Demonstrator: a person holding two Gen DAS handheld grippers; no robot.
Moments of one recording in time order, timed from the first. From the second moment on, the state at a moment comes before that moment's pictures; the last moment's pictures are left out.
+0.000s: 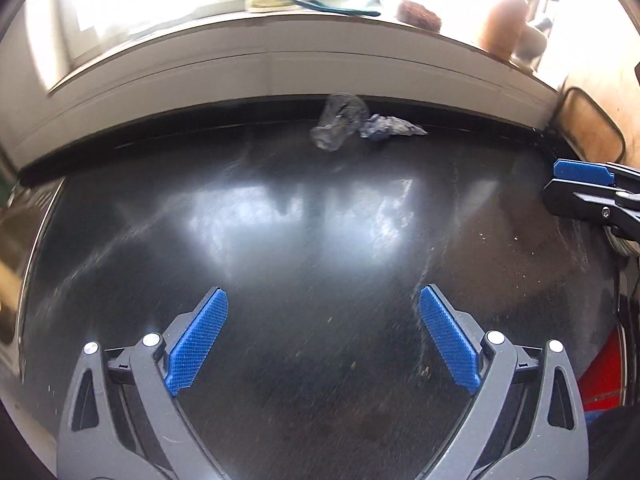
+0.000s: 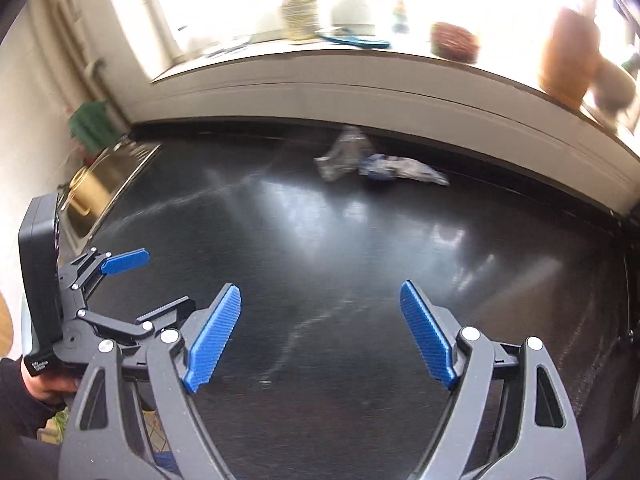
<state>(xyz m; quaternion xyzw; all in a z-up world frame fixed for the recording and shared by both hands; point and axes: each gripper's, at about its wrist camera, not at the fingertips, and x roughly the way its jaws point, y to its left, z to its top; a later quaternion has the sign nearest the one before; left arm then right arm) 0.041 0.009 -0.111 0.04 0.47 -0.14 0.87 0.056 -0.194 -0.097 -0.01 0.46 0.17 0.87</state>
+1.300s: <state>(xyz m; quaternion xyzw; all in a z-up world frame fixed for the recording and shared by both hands) 0.280 -0.048 -0.196 0.06 0.52 -0.20 0.83 0.287 -0.206 -0.217 -0.11 0.50 0.25 0.82</state>
